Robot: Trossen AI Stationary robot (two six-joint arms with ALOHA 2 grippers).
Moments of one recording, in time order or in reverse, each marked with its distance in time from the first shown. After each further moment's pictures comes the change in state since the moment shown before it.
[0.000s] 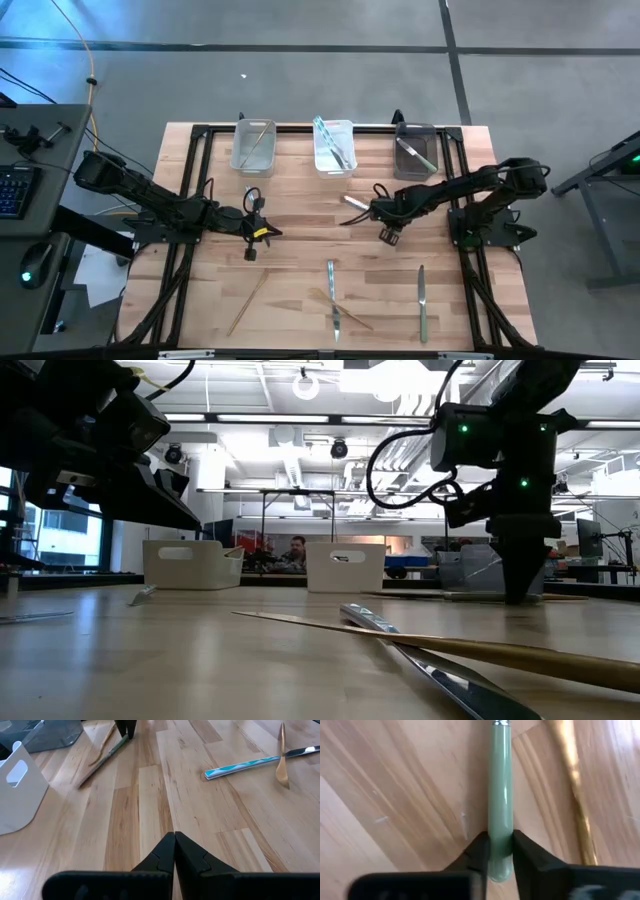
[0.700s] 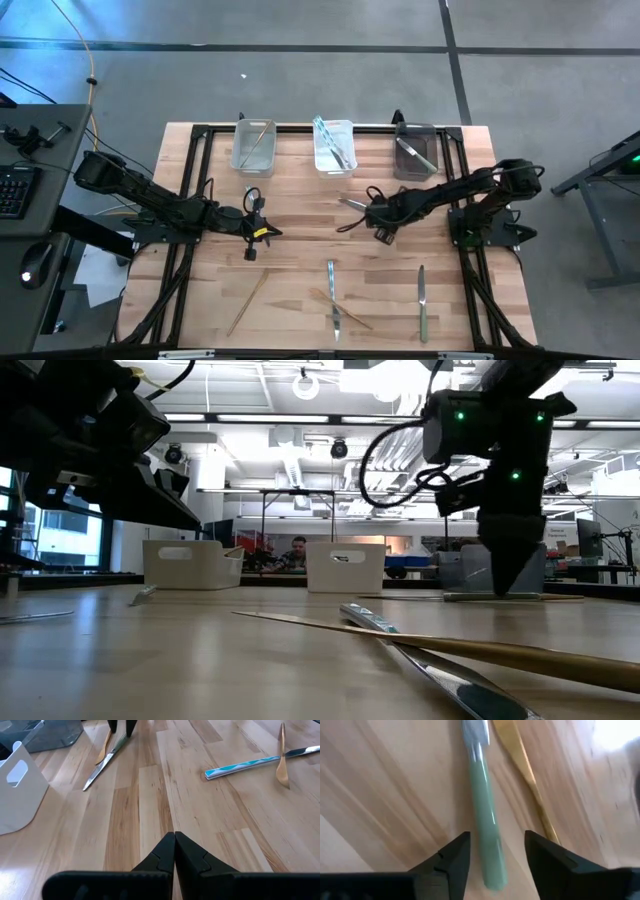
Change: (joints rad) left arm 0.000 0.000 0.000 0.000 0.000 0.000; right arm 0.076 0.012 0.118 -0.128 0.159 0.093
